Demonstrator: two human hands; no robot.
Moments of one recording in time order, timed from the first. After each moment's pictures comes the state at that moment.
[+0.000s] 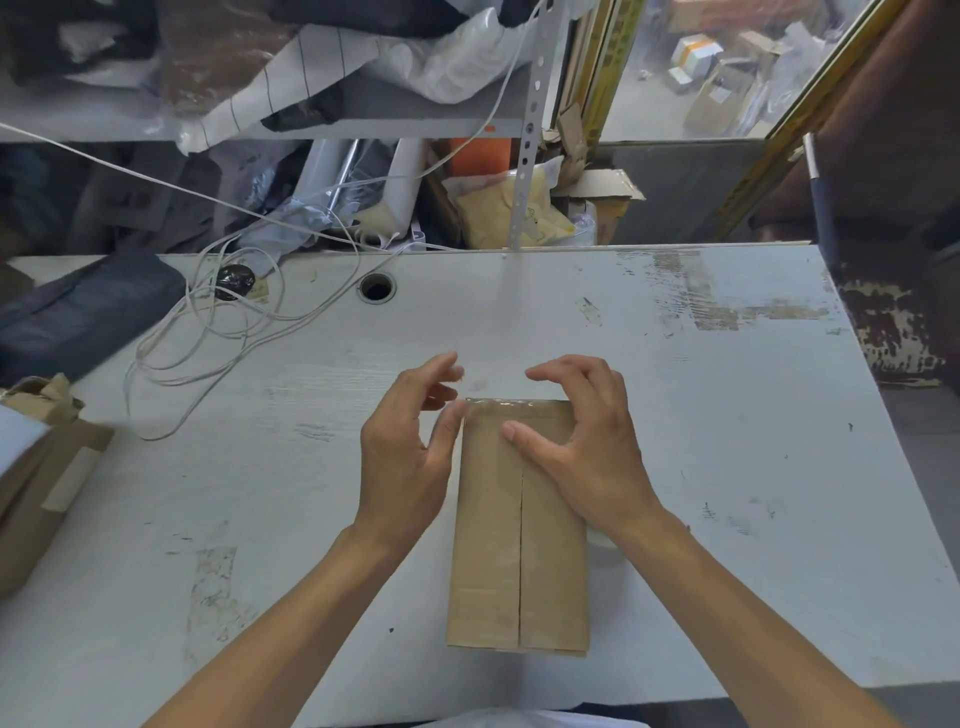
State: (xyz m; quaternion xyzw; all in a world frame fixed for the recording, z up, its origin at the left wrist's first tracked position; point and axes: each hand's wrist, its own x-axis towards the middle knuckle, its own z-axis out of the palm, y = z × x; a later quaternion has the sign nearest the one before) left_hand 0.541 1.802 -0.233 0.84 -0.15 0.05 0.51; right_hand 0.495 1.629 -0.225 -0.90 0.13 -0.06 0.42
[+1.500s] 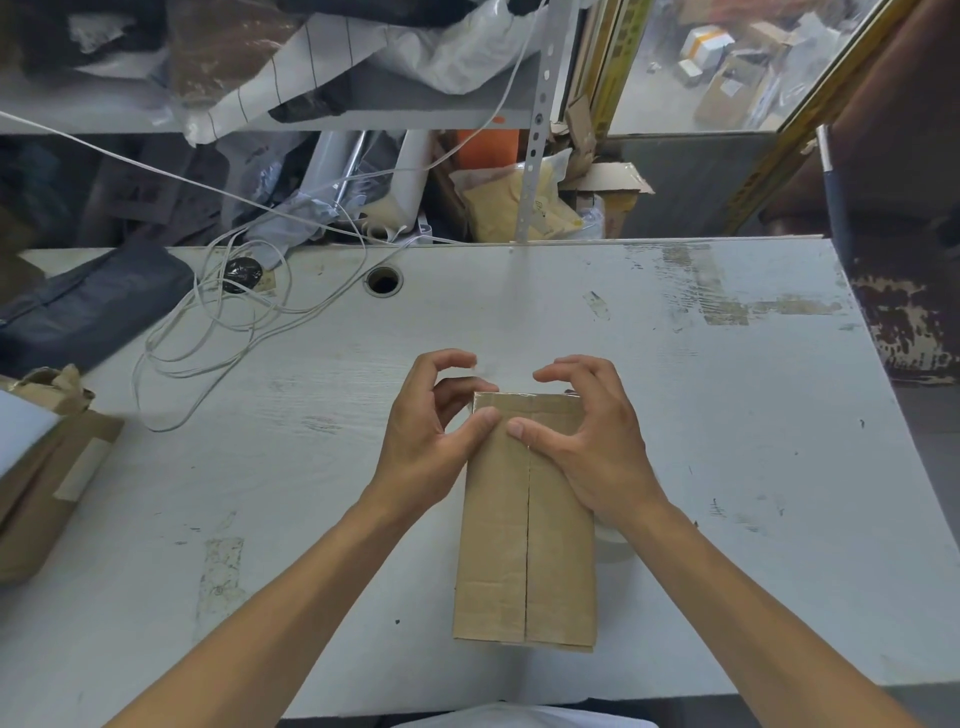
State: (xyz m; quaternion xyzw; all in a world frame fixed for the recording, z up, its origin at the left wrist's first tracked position) left_hand 0.551 1.800 -0.243 0.73 -0.07 -0.18 0.66; right_hand 0.495 1.627 -0.232 -0.85 0.16 -0.02 0.49
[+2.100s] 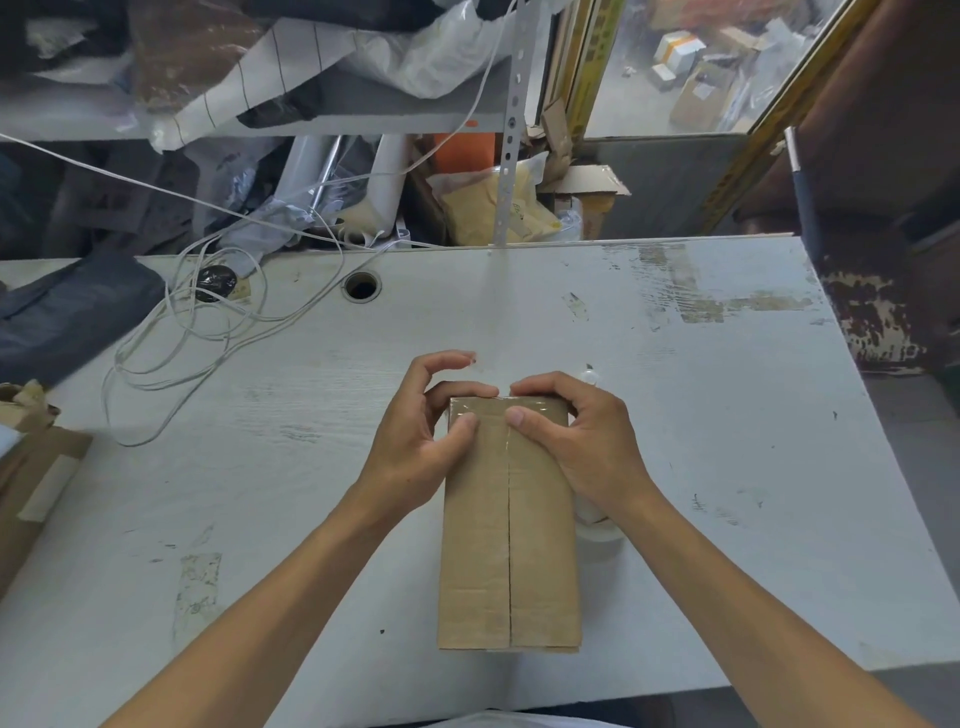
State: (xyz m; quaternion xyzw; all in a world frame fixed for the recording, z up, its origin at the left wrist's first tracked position) left_hand 0.553 1.794 -0.240 0.73 -0.13 -0.19 0.64; right_hand 0.496 1.614 -0.232 -0.79 0.17 -0.02 0.58
